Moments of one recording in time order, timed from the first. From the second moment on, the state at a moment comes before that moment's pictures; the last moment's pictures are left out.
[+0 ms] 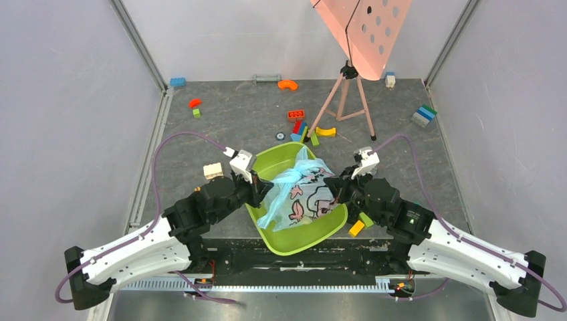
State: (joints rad) left arm -1.02 0.71 0.65 -0.25 -0.28 -0.42; right arm 1.00 0.68 0.59 -0.16 0.39 0.48
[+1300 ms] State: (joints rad) left arm -1.01 0.63 0.57 -0.20 -0.15 -0.27; right arm 0.86 1.10 0.90 -0.26 -0.18 -0.56
